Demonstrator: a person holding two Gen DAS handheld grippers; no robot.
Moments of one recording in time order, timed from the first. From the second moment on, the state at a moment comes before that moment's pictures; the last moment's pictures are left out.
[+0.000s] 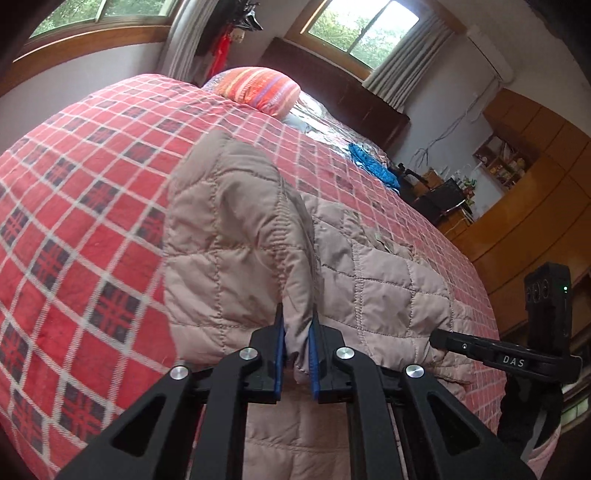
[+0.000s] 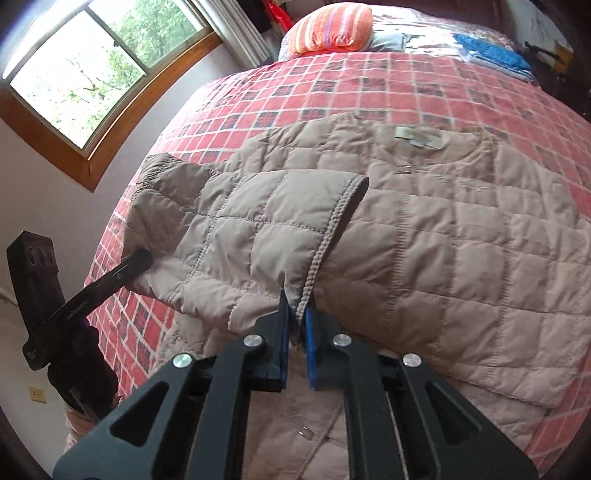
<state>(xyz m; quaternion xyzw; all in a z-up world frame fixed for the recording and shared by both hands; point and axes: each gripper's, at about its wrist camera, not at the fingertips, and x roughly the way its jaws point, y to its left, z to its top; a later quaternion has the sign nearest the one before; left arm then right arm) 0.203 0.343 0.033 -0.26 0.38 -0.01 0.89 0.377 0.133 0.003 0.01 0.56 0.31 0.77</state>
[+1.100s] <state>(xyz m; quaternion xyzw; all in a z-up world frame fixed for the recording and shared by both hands) 0.256 0.313 -0.015 -0.15 0.43 0.04 0.89 0.418 0.019 -0.065 0.11 0.58 0.24 0.77</state>
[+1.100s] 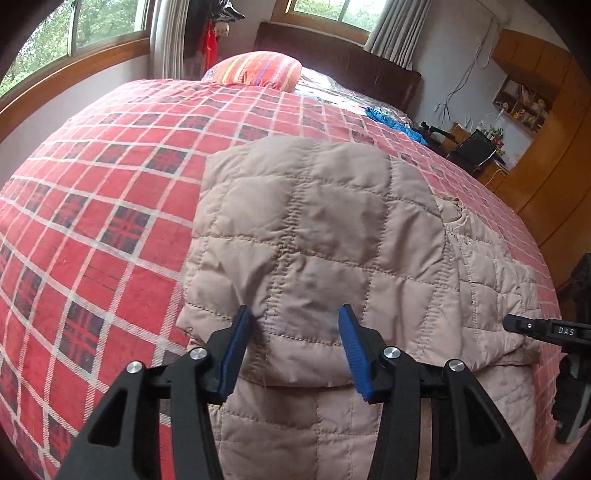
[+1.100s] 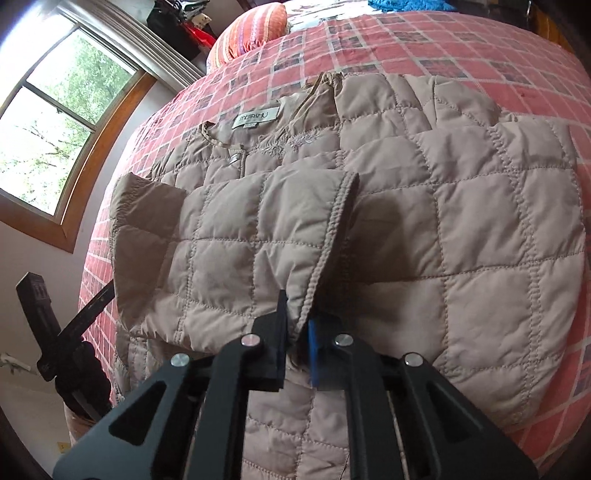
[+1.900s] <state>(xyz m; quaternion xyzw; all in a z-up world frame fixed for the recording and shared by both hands) 0.250 0.261 0.012 -0.09 0.43 0.02 0.90 0.389 -0.003 -0.016 0.05 0.55 0.16 0.82</state>
